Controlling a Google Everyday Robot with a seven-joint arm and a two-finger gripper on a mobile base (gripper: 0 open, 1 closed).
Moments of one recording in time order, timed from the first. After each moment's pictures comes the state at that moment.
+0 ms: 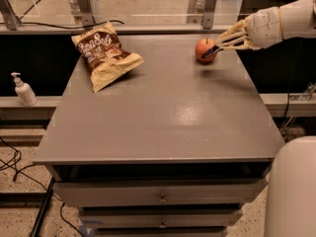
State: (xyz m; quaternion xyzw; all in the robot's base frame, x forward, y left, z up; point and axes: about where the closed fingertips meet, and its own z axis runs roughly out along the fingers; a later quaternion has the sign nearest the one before) arm 0.715 -0.203 0.935 -0.76 0.39 0.02 0.51
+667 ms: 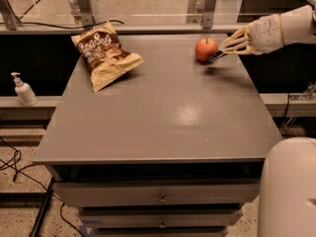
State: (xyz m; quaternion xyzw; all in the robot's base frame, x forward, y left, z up) arm 0.728 -0.223 0.911 -0.76 0.42 0.02 0.50
